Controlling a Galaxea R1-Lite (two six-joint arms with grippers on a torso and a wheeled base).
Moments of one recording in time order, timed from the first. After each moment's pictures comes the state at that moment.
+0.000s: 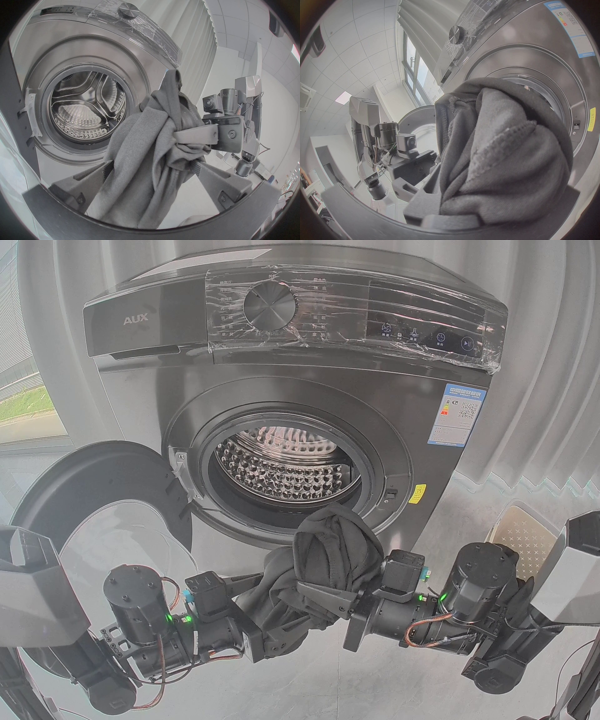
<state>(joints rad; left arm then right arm) -0.66 1.94 -0.25 -1.55 -0.24 -0.09 0.81 2.02 -0.49 -1.55 0.29 0.25</state>
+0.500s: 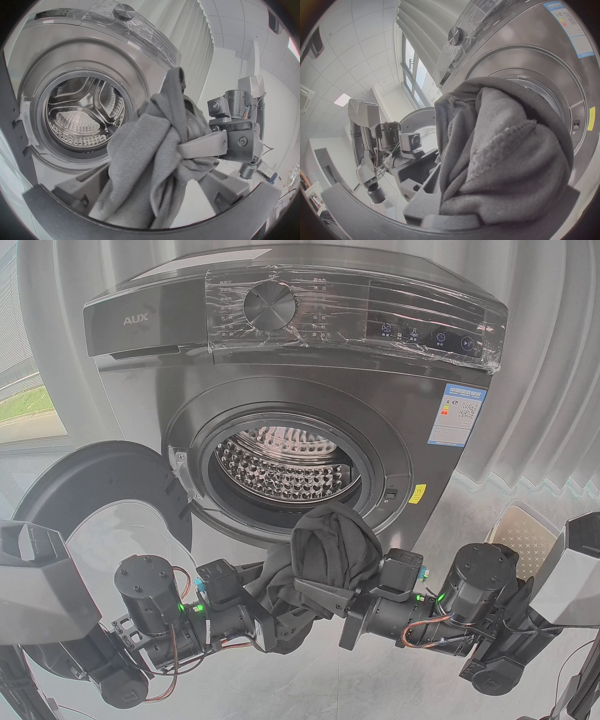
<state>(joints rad) -0.67 1.97 -0.33 -1.55 -0.23 -0.07 0.82 2.02 -0.50 -1.55 0.26 0.27</state>
